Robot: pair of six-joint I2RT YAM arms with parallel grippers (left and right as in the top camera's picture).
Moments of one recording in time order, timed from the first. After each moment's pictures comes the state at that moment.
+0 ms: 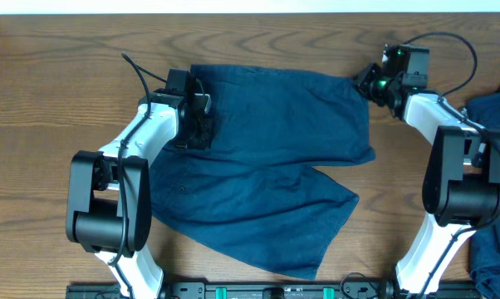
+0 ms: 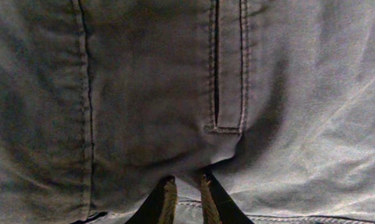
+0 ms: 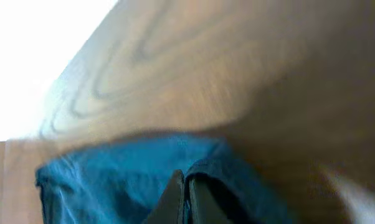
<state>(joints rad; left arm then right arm) -0.16 1.90 1.21 -0.71 0.17 -0.04 -0.06 2.08 1.30 0.02 -0.46 0.63</state>
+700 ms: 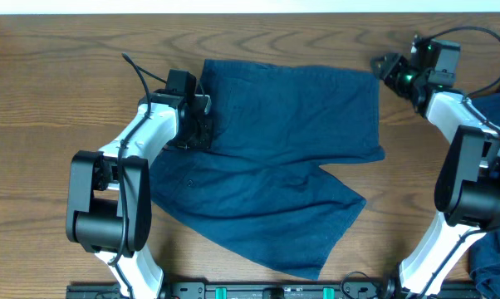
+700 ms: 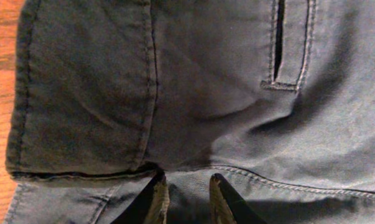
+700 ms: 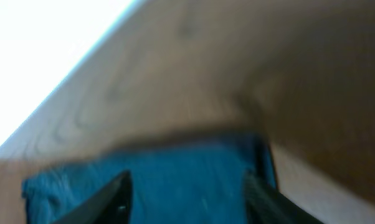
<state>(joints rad) -0.16 1.90 1.21 -0.71 0.17 -0.04 -0.19 2.07 1.33 -0.09 -0.50 0.51</state>
